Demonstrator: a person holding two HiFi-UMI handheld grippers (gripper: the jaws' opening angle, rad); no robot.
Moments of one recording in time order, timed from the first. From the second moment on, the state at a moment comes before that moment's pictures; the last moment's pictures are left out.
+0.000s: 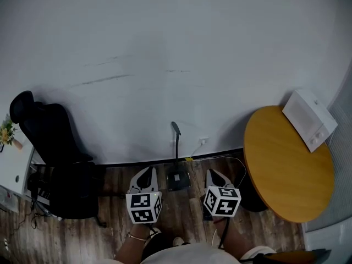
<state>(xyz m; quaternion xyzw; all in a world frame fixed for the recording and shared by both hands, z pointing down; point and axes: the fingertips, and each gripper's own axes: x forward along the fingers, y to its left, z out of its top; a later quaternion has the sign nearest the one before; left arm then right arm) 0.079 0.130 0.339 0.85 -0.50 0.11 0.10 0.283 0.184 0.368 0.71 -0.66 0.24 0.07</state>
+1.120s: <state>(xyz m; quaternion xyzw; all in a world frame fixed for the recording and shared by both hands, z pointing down) 0.046 -0.082 0.347 0.87 -0.47 0.08 0.10 0.257 -0.016 0.355 0.74 -0.63 0.22 0.06</state>
